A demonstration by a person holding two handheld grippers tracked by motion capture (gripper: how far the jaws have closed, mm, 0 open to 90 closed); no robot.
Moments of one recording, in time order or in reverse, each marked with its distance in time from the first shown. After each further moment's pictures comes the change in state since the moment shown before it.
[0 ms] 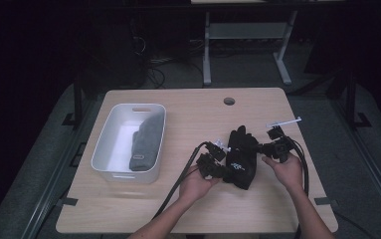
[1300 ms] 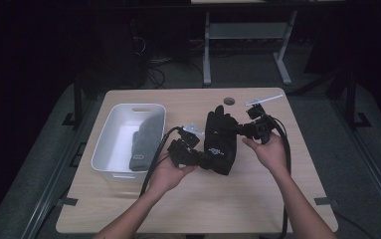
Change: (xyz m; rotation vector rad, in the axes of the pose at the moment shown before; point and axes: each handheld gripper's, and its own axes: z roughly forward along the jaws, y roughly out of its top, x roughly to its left) left arm 0.020 -0.002 -0.099 -0.069 0.047 0.040; right arm 0.076 0.070 -0.015 -0.050 0.058 -0.109
